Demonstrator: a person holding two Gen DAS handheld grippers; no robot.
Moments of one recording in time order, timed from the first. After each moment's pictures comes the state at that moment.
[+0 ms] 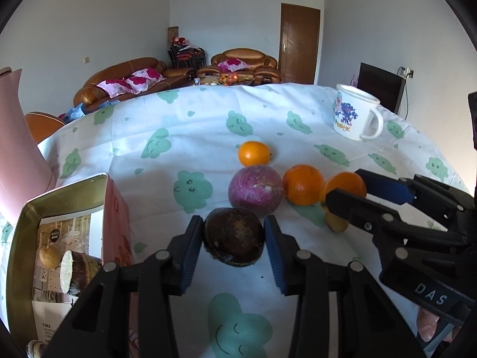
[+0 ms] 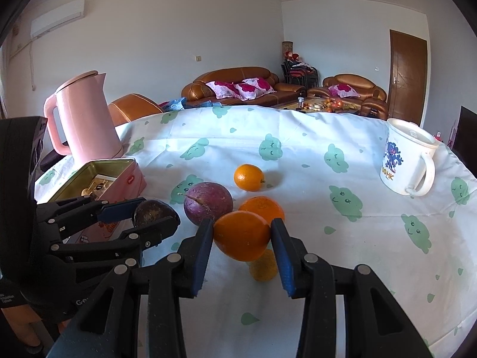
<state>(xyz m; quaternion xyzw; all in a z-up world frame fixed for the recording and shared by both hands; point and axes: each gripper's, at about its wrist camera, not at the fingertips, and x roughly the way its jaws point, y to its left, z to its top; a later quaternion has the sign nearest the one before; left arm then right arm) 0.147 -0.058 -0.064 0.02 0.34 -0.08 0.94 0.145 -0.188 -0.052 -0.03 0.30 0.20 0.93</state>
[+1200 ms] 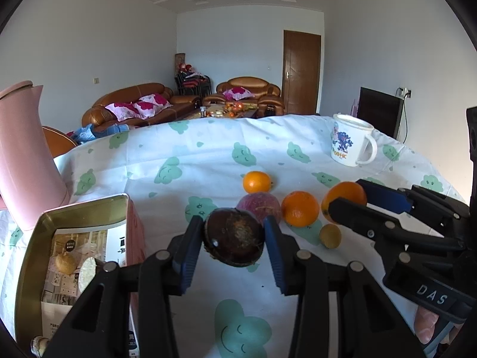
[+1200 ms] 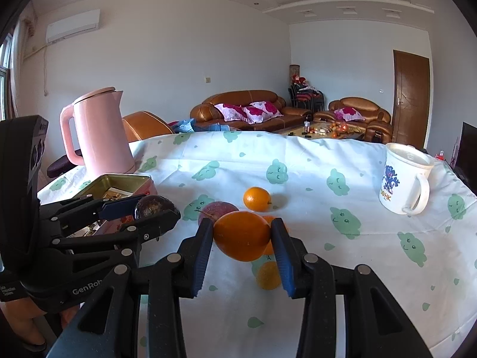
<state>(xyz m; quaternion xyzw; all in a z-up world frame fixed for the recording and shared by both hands) 0.123 -0.052 -0.047 0.01 0.27 -0.07 0.96 0.123 -0.191 -0.040 -0.03 0.24 0.22 0.94</state>
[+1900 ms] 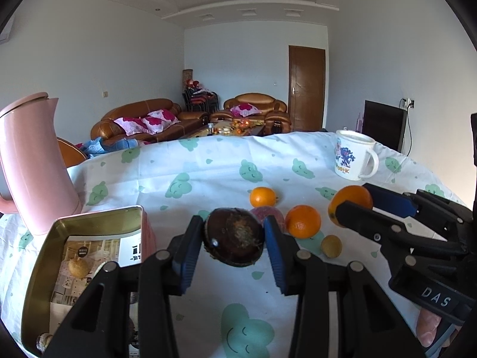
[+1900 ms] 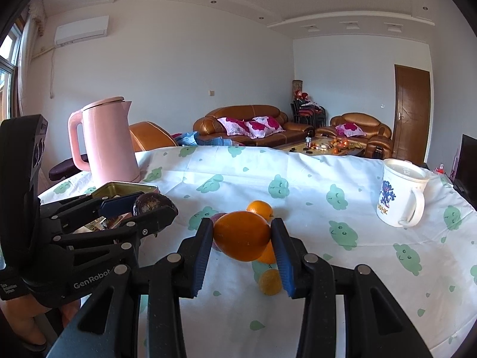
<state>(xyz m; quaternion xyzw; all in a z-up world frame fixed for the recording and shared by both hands) 0.107 -0.050 -0.040 0.01 0.23 -0.05 0.97 0.109 -0.193 -0.034 -0.04 0.20 0.23 0.95</state>
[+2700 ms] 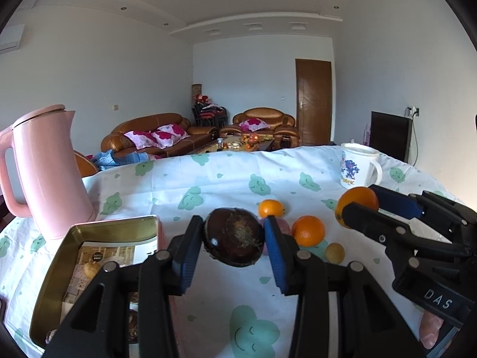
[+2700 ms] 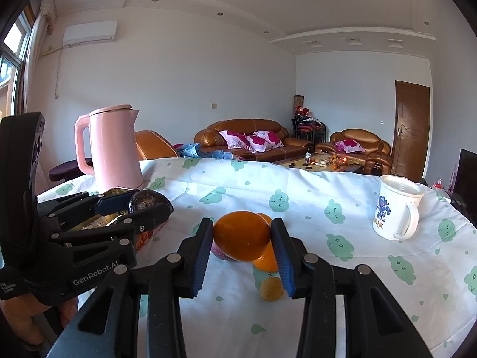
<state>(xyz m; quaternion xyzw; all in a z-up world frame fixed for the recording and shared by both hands) 0.091 -0.046 -0.034 0.01 0.19 -0.02 0.98 0.093 -0.191 -0.030 -0.05 0.17 0.23 0.96</state>
